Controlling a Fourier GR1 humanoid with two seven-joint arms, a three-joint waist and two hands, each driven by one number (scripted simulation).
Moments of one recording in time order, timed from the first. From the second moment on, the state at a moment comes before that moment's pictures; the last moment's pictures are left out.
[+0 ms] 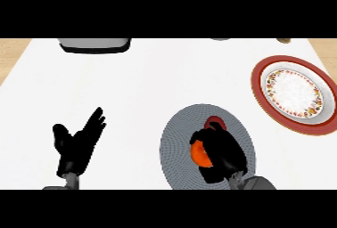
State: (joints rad) left arm 0.02 0.11 -0.07 -1.48 0.11 0.06 0.25; right arm -0.16 -0.17 0.56 -1.61 0.89 0.25 0.45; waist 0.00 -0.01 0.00
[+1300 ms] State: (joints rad) left arm -0.03 0.10 -0.09 -1.47 0.09 0.01 0.22; right arm -0.70 -0.07 -0.04 -1.25 1.50 -0.24 1.11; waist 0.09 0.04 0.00
